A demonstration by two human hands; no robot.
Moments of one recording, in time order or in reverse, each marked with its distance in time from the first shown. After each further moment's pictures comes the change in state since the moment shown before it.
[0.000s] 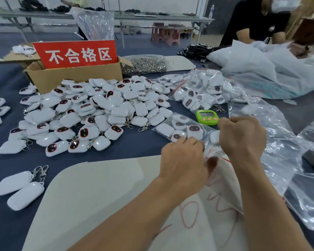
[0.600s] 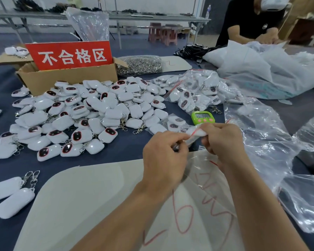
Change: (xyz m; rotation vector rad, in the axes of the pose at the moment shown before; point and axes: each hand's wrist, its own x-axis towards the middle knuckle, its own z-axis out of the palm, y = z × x) left_hand 0.005 -0.015 -0.013 -0.571 0.247 -0.325; right_hand -0.007 0.003 0.018 0.509 -0.409 0.203
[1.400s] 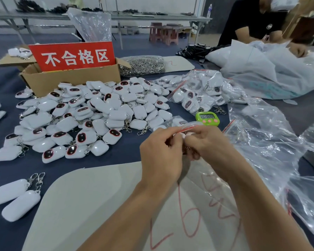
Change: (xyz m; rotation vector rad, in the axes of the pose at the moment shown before) left_hand 0.012 -0.002 -0.012 -0.082 0.045 -0.140; right_hand -0.024 -0.009 0.013 -0.041 -0.528 -0.218
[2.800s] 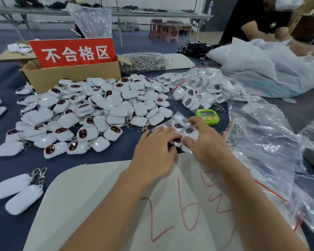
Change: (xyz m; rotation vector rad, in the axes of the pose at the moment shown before) left_hand 0.024 -0.039 -0.013 0.543 -0.510 0.289; right_hand 0.013 0.026 -0.001 -0.670 0.153 0.022
